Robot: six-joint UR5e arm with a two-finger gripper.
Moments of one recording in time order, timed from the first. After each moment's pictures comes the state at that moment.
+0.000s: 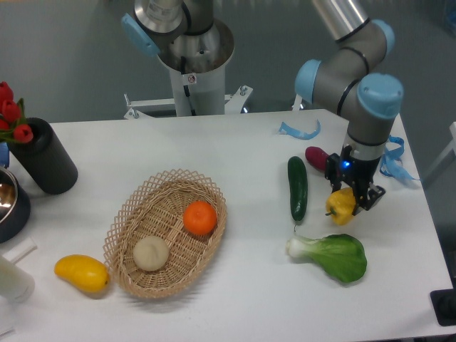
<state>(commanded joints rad) 2.84 -1.89 -1.69 -0.79 1.22 1.52</state>
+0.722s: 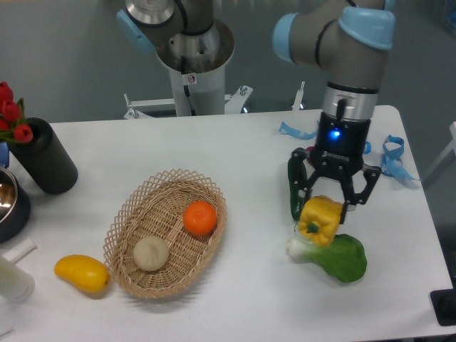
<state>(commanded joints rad) 2.65 -1.80 -1.54 -0.78 0.98 0.92</state>
